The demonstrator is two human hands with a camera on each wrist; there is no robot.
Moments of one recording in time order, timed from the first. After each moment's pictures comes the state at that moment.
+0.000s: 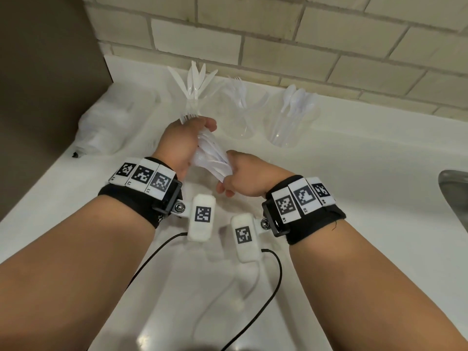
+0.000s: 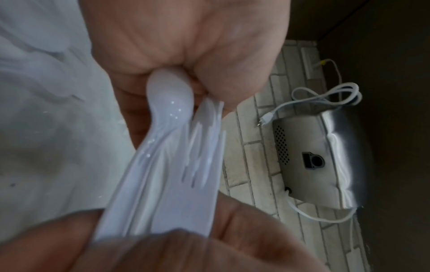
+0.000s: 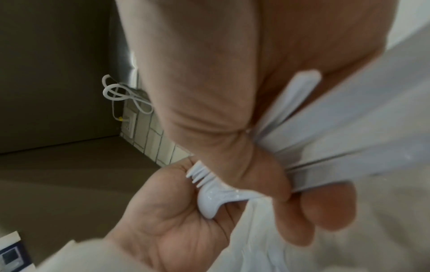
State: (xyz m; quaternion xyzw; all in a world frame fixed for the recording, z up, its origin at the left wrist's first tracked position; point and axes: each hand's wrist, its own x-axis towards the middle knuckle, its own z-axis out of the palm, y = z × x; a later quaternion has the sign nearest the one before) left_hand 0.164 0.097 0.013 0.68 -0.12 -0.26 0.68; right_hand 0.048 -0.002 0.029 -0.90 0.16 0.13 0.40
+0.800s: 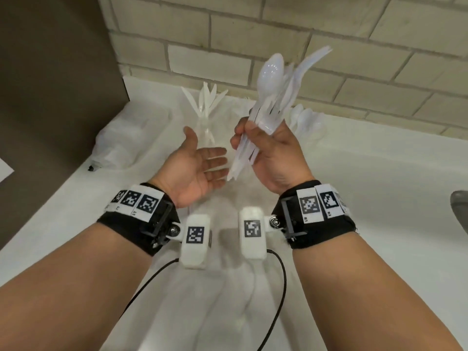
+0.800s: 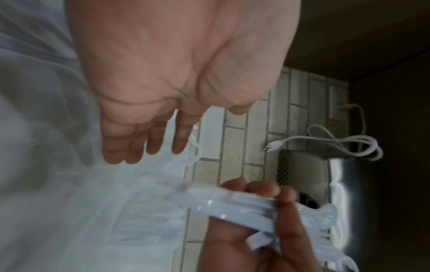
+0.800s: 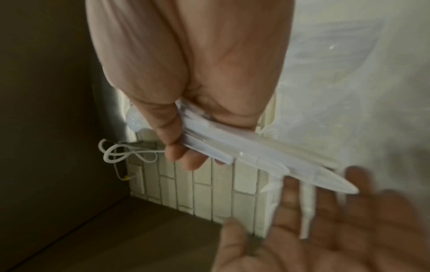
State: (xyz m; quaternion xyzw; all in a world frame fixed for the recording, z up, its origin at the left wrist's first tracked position) left_hand 0.159 0.113 0.013 0.50 -0.08 -0.48 0.72; right_hand 0.064 -0.015 0.050 -0.55 0.02 -0.23 0.80
